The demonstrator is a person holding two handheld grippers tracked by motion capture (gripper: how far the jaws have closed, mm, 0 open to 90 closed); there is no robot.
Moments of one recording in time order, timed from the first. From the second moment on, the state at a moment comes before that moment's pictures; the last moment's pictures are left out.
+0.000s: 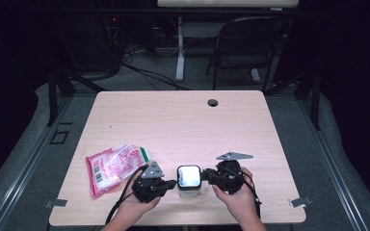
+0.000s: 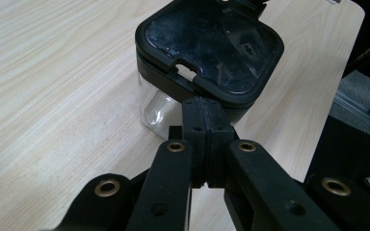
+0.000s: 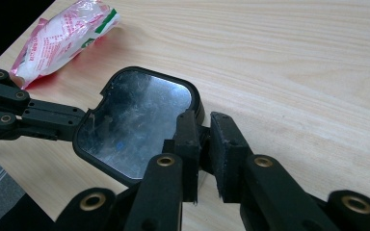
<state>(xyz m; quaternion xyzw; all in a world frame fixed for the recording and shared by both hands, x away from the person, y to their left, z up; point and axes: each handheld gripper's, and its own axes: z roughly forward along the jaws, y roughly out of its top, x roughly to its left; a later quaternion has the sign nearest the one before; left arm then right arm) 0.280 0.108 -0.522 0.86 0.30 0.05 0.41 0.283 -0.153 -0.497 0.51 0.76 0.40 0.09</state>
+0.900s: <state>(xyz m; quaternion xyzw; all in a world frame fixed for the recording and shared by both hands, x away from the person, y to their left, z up) 0.279 0.106 -0.506 0.85 0.29 0.05 0.44 0.280 -0.157 -0.500 0.52 0.75 0.40 0.09</state>
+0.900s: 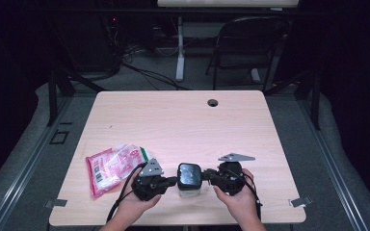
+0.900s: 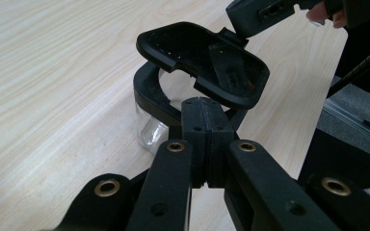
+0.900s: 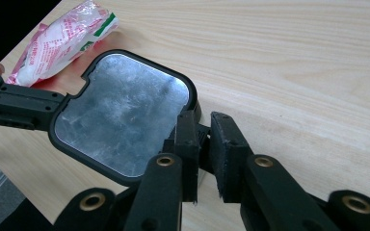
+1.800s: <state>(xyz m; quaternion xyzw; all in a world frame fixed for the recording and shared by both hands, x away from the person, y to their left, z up) 0.282 0.093 -0.493 0.85 0.28 0.05 0.45 0.250 -0.143 -0.490 0.46 0.79 0.40 0.07</state>
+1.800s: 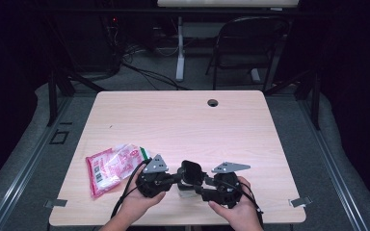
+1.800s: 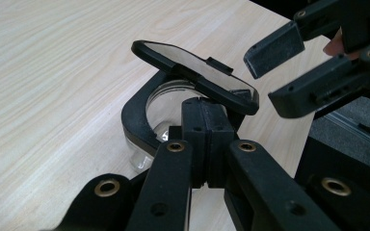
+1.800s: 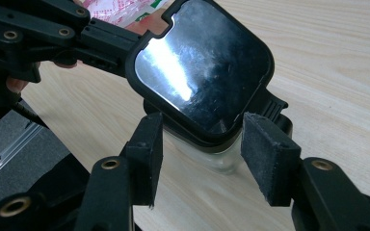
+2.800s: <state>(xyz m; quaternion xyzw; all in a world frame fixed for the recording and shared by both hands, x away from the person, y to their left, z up) 0.293 0.092 -0.509 0.85 0.32 0.09 0.41 0.251 -0.134 -0.499 0.46 0.78 0.40 0.10</state>
